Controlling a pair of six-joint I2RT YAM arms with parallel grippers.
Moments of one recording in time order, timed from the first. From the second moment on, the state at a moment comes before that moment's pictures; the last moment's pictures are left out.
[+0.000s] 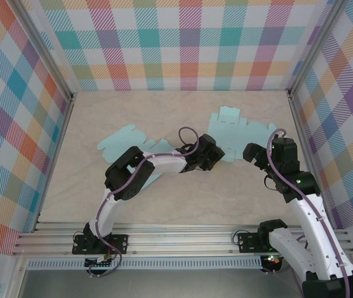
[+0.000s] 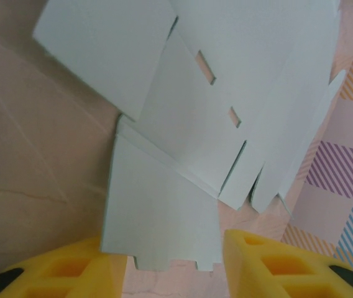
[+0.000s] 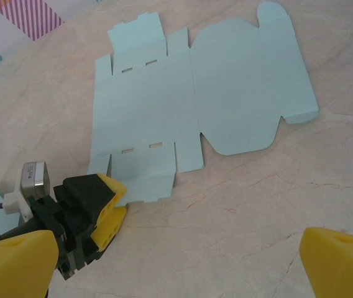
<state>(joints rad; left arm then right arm) -0.89 2.21 1.46 0.04 0.09 -1.49 0.20 0.77 0.84 -0.78 0.12 0.55</state>
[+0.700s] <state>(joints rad) -0.88 2.20 1.58 -0.13 -0.07 -1.19 0.20 0.75 0.81 -0.76 0.06 0.54</state>
